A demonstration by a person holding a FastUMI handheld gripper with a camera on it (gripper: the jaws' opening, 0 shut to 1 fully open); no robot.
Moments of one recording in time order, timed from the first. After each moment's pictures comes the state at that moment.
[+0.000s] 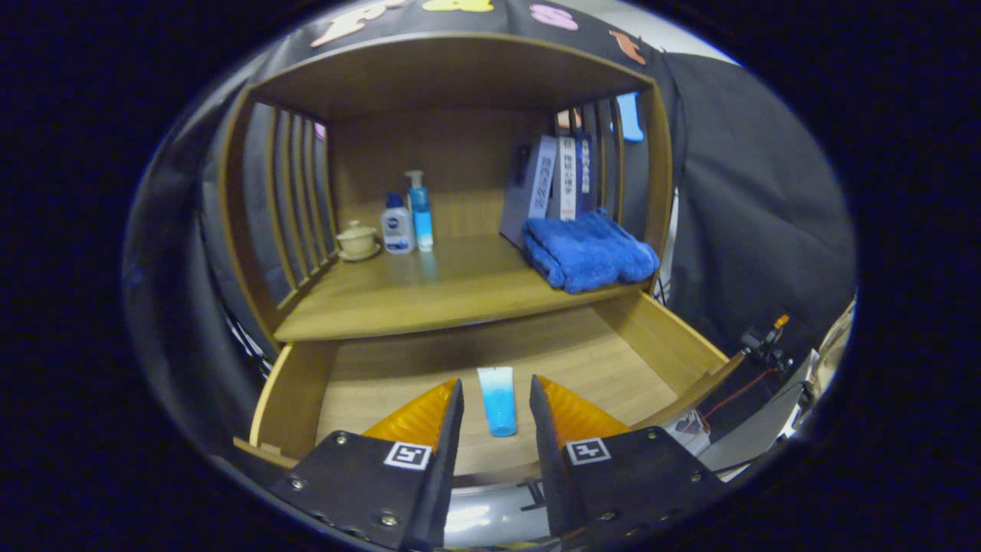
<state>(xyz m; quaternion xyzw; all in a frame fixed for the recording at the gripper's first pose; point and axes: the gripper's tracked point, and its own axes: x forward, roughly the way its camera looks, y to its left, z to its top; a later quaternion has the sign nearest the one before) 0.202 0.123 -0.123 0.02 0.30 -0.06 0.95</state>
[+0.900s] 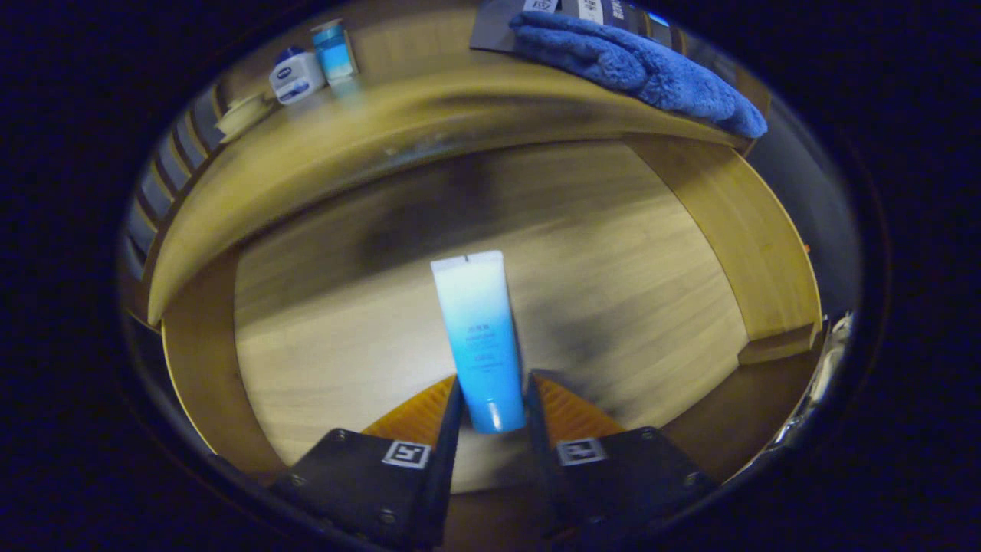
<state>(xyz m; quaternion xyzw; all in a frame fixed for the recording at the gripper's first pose) 0.225 0.117 -0.273 0.01 0.59 -0.08 0.80</state>
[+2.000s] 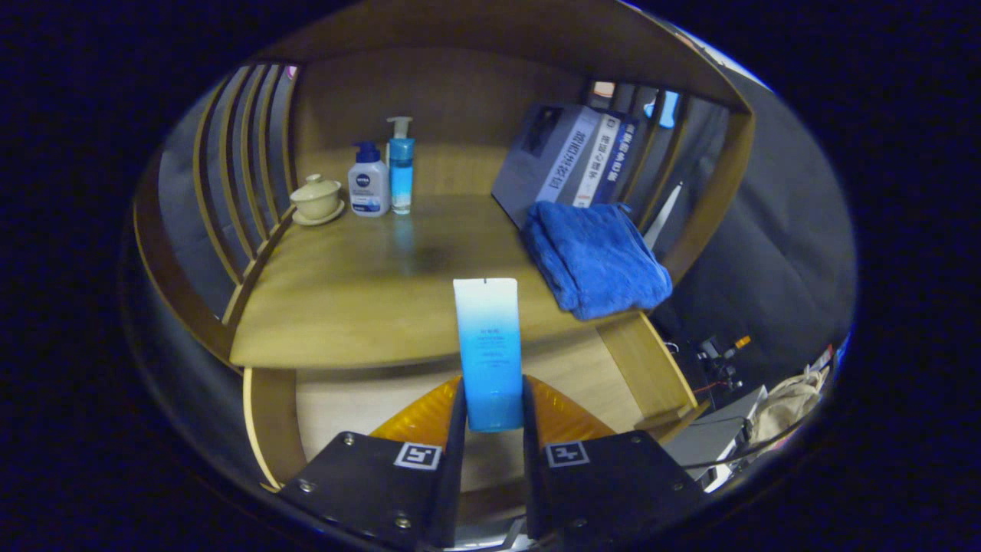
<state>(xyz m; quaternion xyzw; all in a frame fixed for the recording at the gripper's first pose) 0.283 0.146 -0.105 -0.08 0.42 -0.09 0.90</state>
